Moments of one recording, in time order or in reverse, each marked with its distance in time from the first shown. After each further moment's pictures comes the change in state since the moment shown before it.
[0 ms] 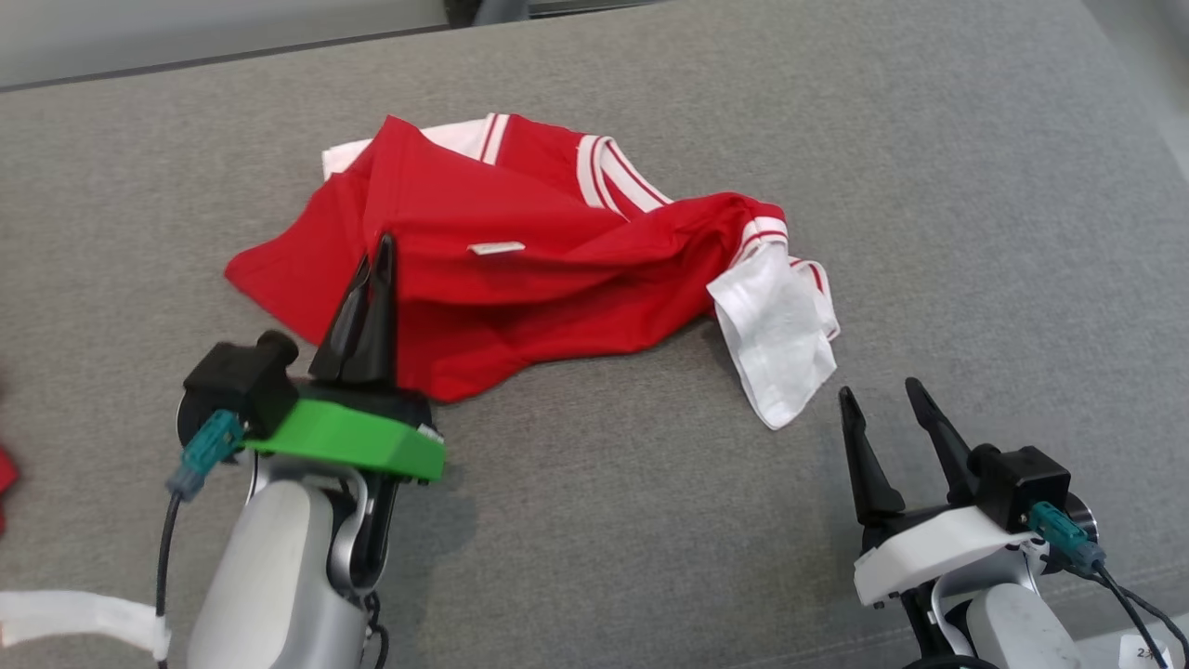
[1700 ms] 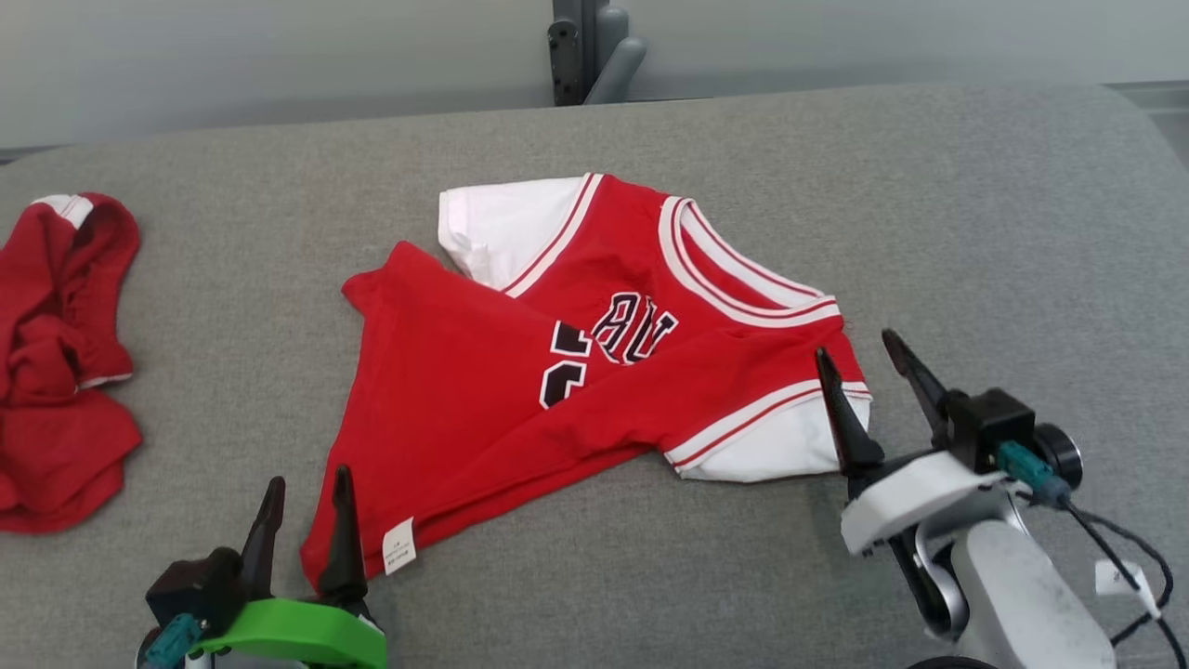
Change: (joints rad) left arm 0.377 -0.009 0.190 0.033 0.007 0.011 0.000; right arm -0.072 -0.026 0.048 0.064 -0.040 0.000 0.000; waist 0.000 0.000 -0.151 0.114
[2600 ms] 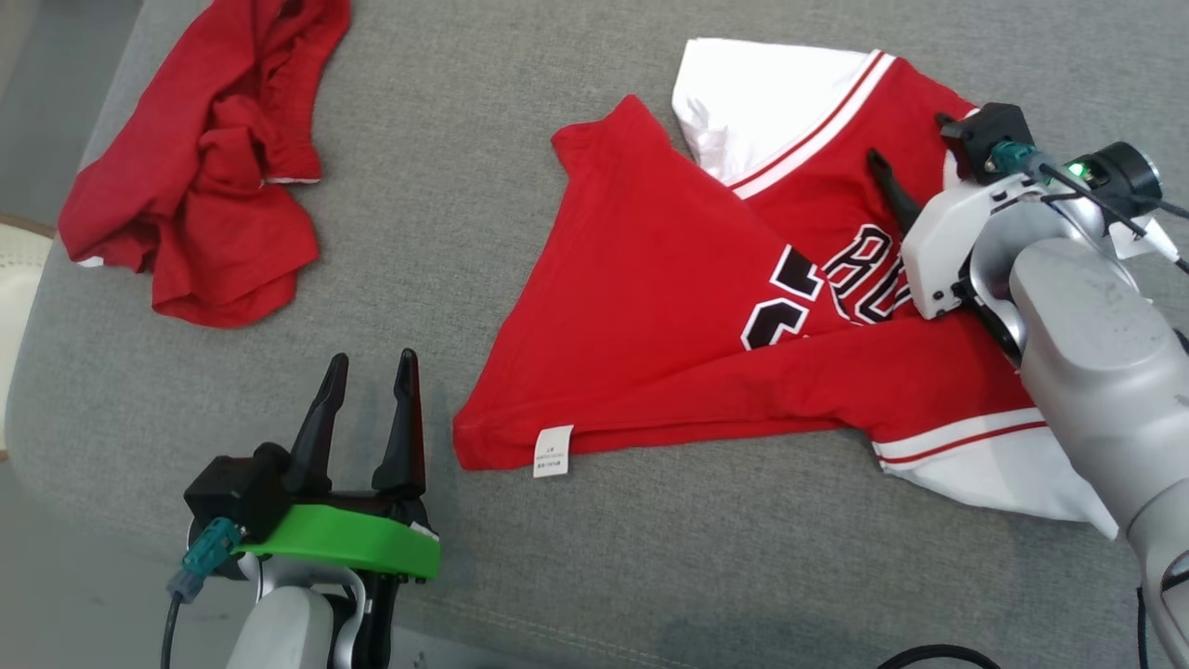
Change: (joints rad) left arm -0.160 0.001 -0.156 -0.084 -0.061 0.003 0.000; right arm -0.783 -0.222 0.423 0.695 0.103 0.000 0.112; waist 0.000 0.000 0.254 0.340
